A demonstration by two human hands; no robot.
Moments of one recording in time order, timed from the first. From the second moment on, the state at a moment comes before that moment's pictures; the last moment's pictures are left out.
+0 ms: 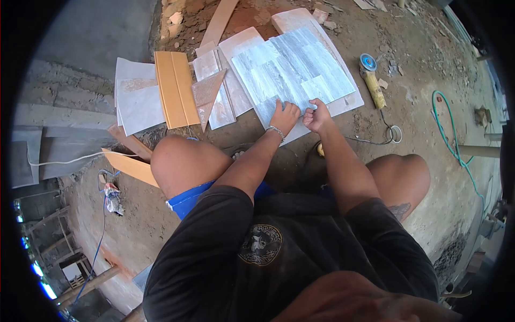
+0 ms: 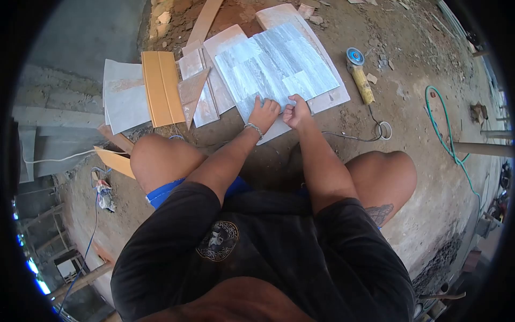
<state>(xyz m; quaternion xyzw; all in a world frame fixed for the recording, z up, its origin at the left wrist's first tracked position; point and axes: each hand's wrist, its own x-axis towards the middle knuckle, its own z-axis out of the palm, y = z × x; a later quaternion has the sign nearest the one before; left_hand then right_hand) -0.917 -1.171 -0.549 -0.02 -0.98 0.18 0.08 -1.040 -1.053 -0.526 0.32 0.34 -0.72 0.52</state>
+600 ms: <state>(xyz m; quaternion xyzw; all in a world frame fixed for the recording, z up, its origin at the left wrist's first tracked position) -0.877 -1.204 -0.509 0.37 -0.90 -0.17 -0.15 -1.057 -1.032 -0.531 0.03 0.85 -0.29 0.44</state>
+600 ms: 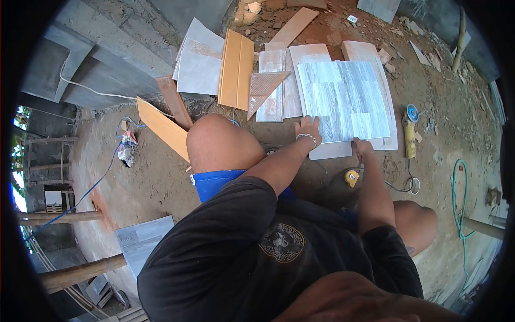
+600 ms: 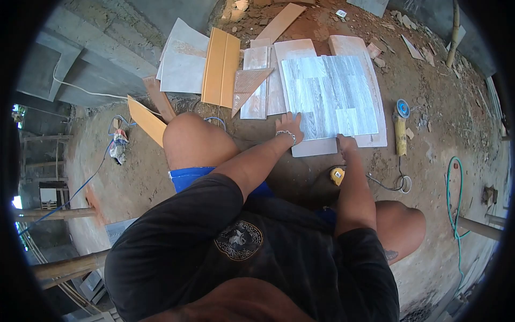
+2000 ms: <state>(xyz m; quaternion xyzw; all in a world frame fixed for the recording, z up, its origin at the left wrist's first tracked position) -0.805 -1.167 -0.416 0.06 -0.80 -0.03 -0.60 -0.985 -0.998 -0.620 -0.27 0.75 -0.04 0.60</state>
